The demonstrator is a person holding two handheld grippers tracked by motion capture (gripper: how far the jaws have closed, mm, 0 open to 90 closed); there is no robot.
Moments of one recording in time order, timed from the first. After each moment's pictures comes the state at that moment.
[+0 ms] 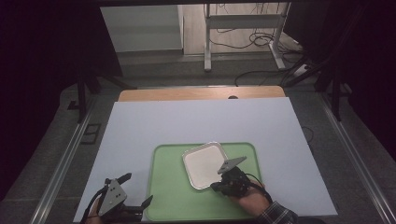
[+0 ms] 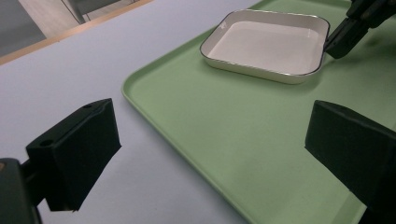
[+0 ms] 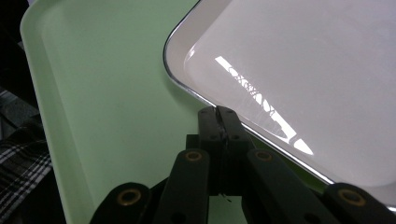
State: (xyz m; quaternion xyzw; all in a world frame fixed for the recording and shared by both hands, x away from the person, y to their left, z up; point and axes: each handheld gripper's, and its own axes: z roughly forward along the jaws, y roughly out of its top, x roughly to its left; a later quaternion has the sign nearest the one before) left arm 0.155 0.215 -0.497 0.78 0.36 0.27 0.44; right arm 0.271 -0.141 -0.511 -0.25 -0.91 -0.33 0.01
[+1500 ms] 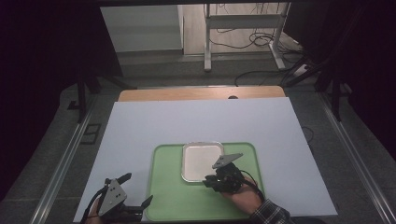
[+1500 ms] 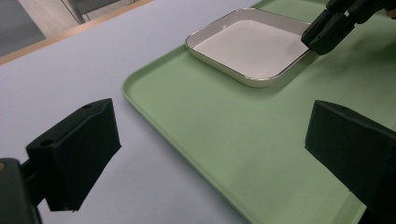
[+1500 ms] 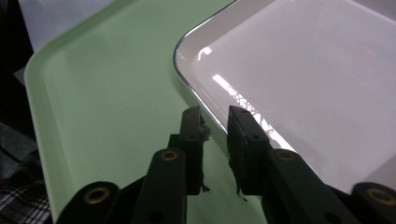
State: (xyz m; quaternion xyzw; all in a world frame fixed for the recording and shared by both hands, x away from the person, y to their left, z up) left arm 0.155 0.215 -0.497 0.78 0.36 0.27 0.44; right arm 0.278 -0.126 -0.504 -0.27 -0.89 -0.37 -0.01
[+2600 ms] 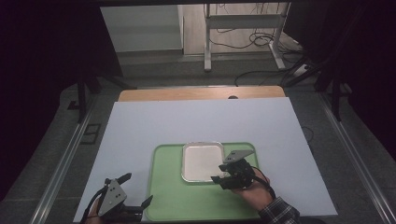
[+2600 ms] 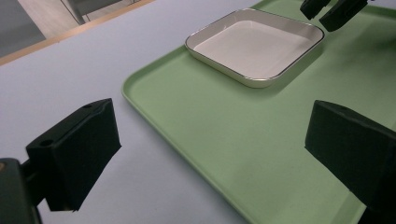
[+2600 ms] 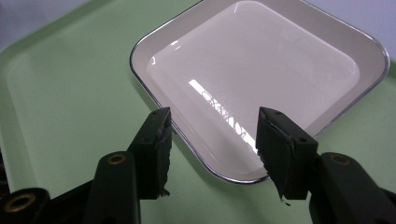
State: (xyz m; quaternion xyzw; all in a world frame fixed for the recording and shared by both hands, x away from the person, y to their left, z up) left arm 0.155 0.215 -0.497 0.78 0.36 0.27 0.44; right arm 0.286 -0.153 -0.490 -0.28 -0.89 -0.36 -0.06
